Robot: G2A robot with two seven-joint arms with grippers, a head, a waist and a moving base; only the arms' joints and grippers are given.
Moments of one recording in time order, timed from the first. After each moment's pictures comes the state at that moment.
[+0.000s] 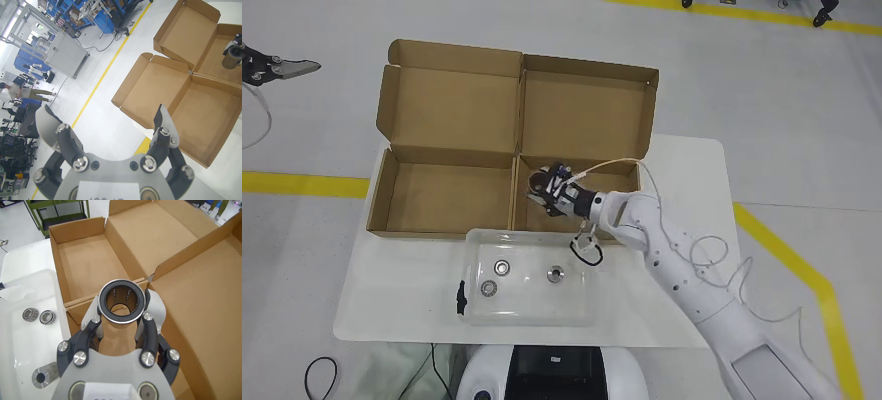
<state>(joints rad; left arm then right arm) 0.56 -0.16 -1.11 -1.50 0.89 -0.82 -0.11 -0.85 -1.42 0.82 -1.21 -1.25 -0.57 0.20</state>
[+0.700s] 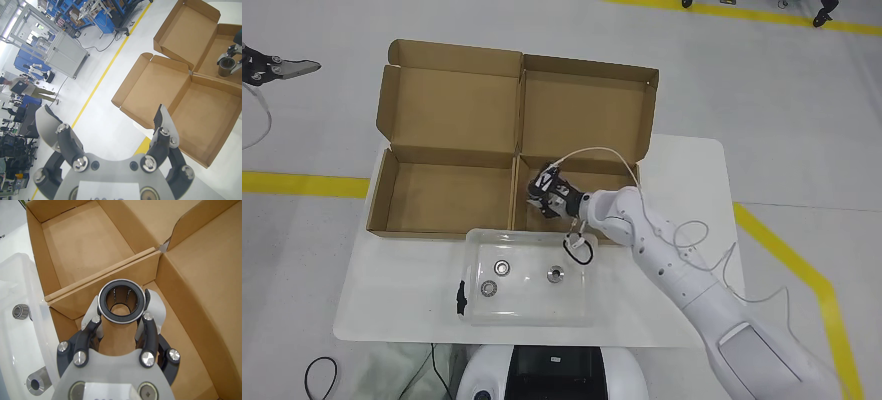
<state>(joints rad) 0.56 -0.16 -1.11 -1.50 0.89 -0.82 -0.11 -0.74 -1.49 0.72 -1.00 -1.14 -0.52 0.29</state>
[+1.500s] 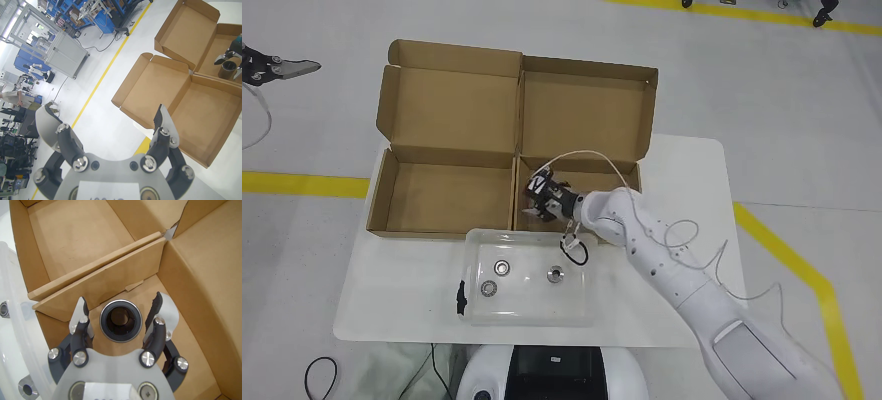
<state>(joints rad) 0.56 -0.16 -1.11 -1.50 0.89 -0.82 -0.11 -0.74 -1.51 0.71 -1.01 -1.20 -0.48 0.33</state>
